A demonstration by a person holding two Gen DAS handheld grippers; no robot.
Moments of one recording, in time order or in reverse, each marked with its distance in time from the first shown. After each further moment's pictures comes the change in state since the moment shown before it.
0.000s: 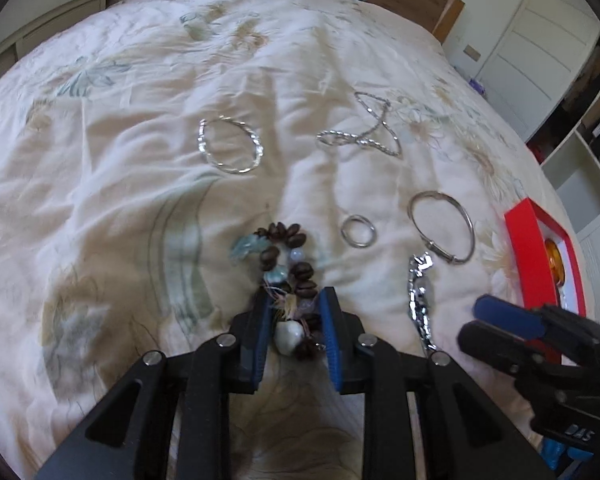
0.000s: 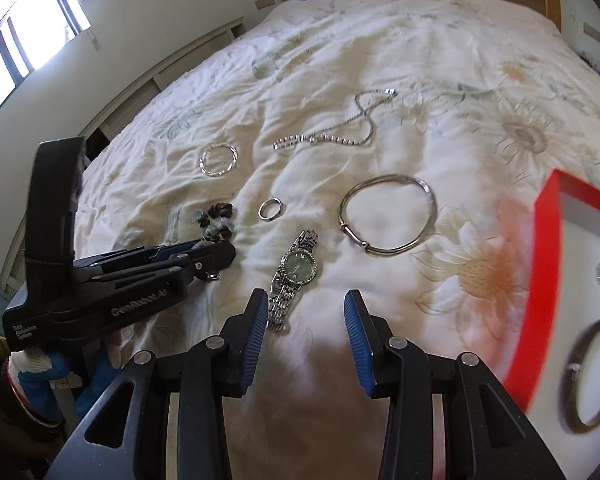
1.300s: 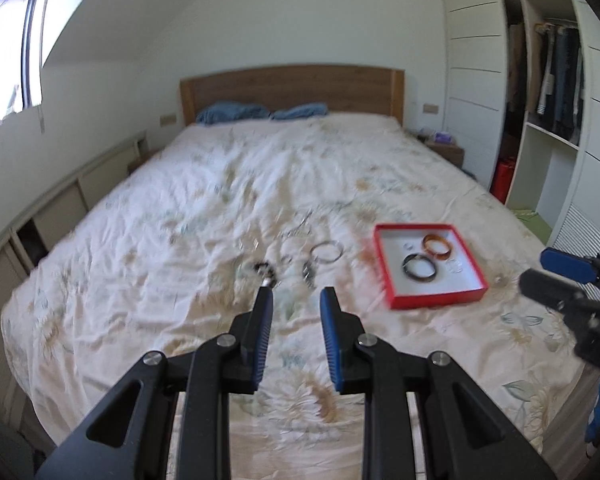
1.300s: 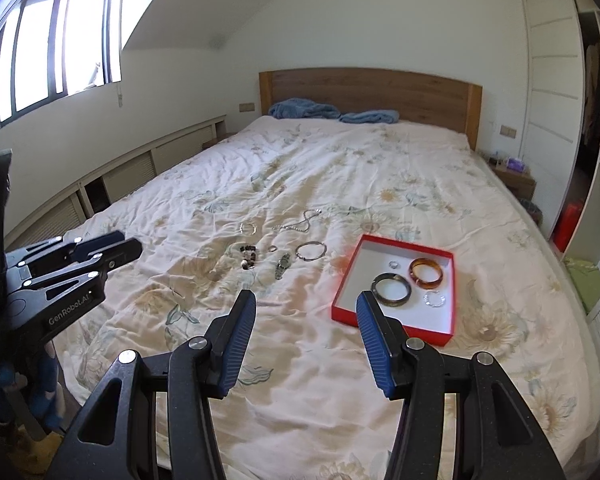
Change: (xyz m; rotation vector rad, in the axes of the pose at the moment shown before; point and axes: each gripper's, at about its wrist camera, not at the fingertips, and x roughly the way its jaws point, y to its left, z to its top) left arm -0.325 -0.141 -0.165 0.219 -0.407 0.195; right arm -0.341 0.083 -0.174 -0.090 -0.398 -0.249
